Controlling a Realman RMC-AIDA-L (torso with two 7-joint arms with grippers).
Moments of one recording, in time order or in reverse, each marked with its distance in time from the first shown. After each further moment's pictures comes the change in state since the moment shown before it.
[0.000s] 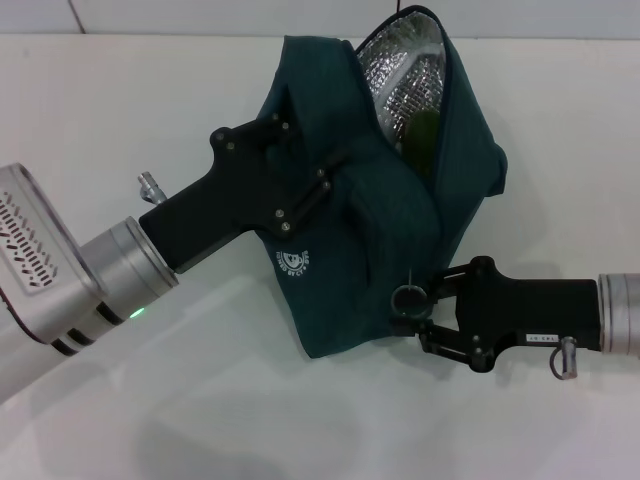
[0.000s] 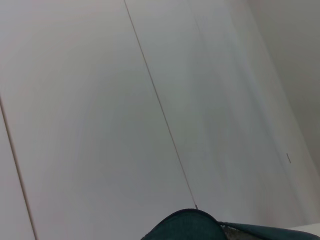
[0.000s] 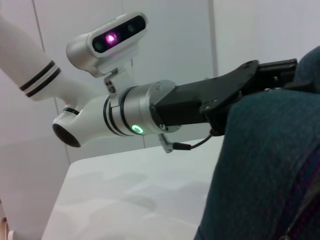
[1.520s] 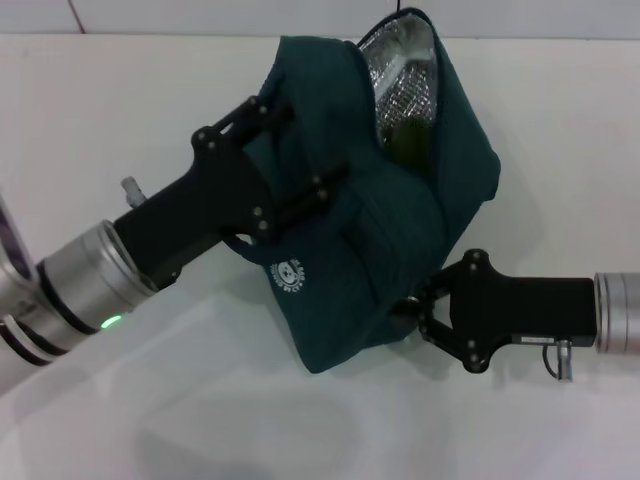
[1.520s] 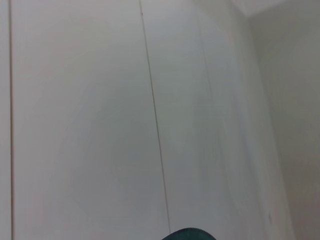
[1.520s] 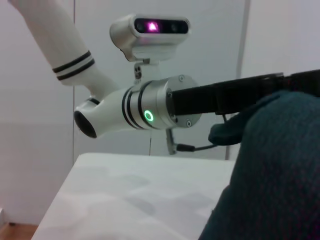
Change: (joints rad) left arm 0.029 0.017 0.000 0.019 0.008 0.127 -0.241; right arm -0.005 -0.002 -0.058 -0.002 0.084 -0.014 -0.236
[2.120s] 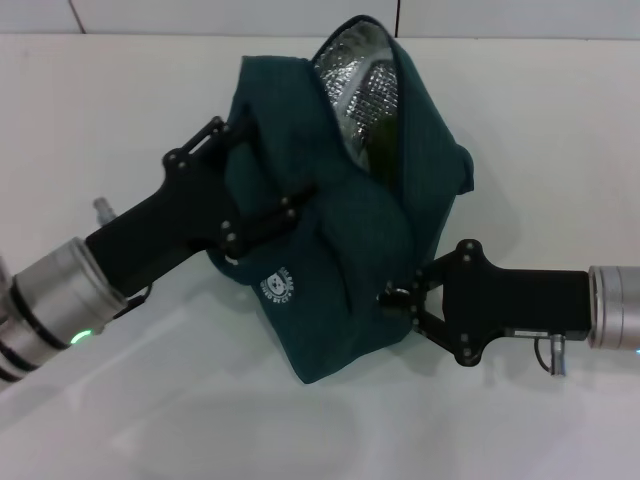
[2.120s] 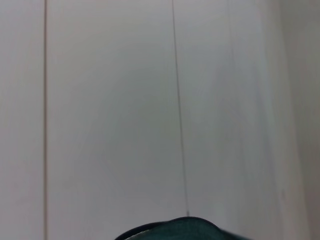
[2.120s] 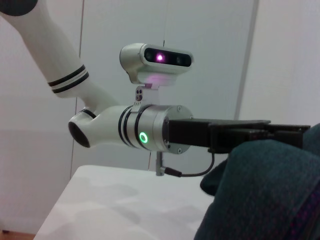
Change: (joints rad) left arm 0.107 0.008 -0.005 0.128 0.042 -0.086 -0.116; right arm 0.007 0.002 -0.030 0.002 0.055 -0.010 -0.046
